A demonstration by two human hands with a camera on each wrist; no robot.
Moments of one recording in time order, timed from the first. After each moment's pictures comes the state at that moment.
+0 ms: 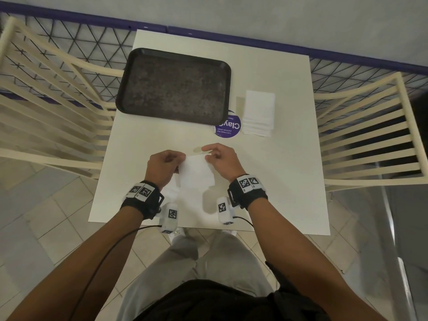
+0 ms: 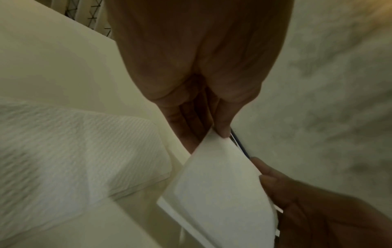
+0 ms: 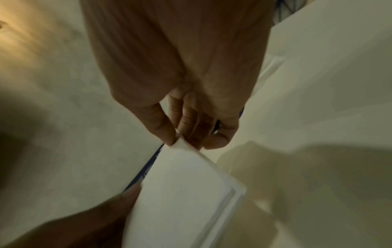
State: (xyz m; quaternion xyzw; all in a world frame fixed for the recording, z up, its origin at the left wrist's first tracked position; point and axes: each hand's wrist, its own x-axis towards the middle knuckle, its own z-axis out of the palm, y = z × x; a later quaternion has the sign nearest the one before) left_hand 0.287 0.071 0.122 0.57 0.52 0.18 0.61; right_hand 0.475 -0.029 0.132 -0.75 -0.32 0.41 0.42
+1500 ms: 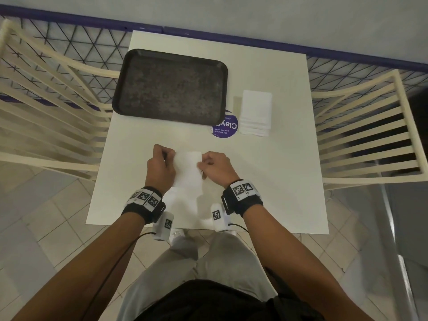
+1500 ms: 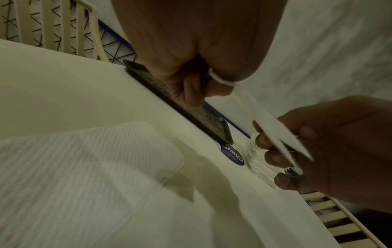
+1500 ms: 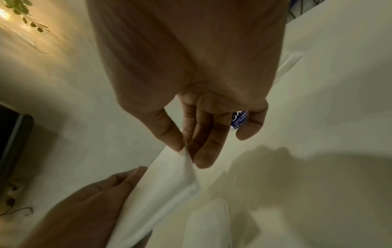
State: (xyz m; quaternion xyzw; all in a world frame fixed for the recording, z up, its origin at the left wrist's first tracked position) left_hand 0.292 0.058 0.125 0.69 0.51 0.23 0.46; right_hand 0.457 -0.034 0.152 -0.78 -0.30 0.45 0.33
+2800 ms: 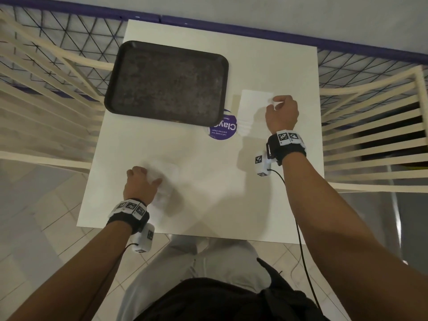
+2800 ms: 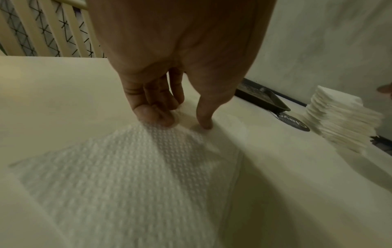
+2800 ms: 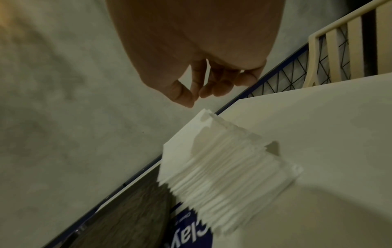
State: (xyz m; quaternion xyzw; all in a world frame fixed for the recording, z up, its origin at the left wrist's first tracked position) left_hand 0.260 0.065 0.080 0.67 0.66 -0.03 0.34; right_hand 0.686 0.009 0.144 -0.91 -0.18 0.10 0.36
